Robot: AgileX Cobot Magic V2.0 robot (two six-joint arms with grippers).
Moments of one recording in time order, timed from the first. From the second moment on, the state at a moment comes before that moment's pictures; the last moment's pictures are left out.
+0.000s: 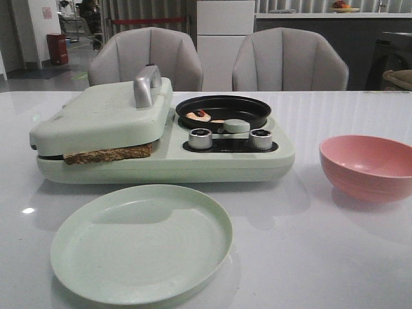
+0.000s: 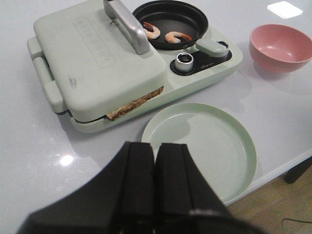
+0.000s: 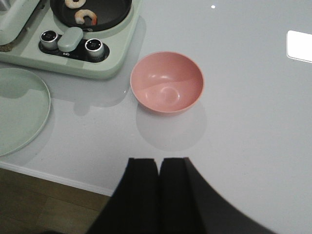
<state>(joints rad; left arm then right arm) -0.48 0.58 -0.65 -0.11 0.66 0.06 0.06 0.57 -0.95 0.13 1.12 -0.12</state>
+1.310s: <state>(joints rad) -0.05 0.00 0.00 0.02 0.08 0.02 0.06 0.57 -0.95 0.13 1.12 -0.12</state>
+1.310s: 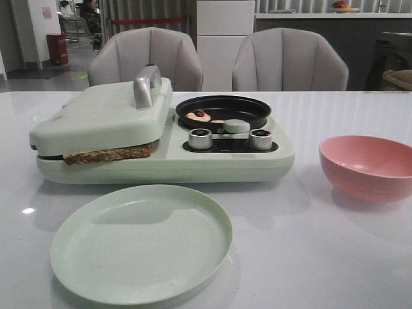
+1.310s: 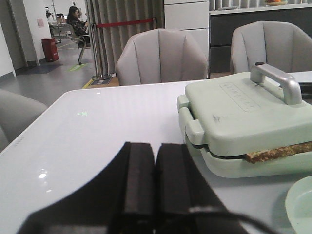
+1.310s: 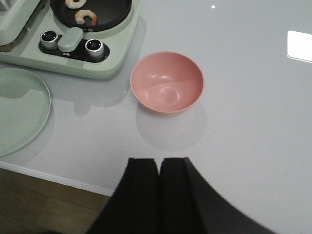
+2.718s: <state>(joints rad) -0.02 0.00 0.00 0.01 -0.03 -0.04 0.06 0.57 -0.95 0.13 1.12 -0.12</state>
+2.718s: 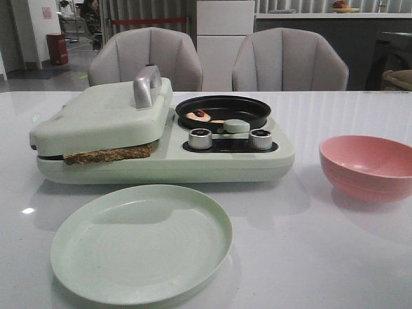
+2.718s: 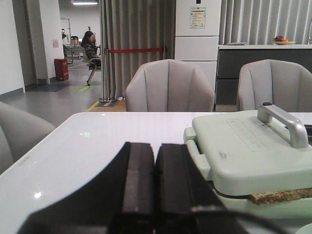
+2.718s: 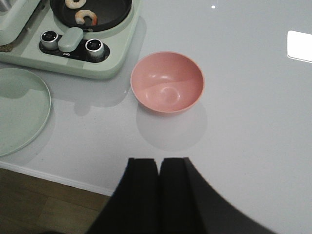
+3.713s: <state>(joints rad) -0.02 0.00 0.00 0.01 -0.03 -0.04 -0.01 0.21 -0.43 0.01 0.61 -0.12</state>
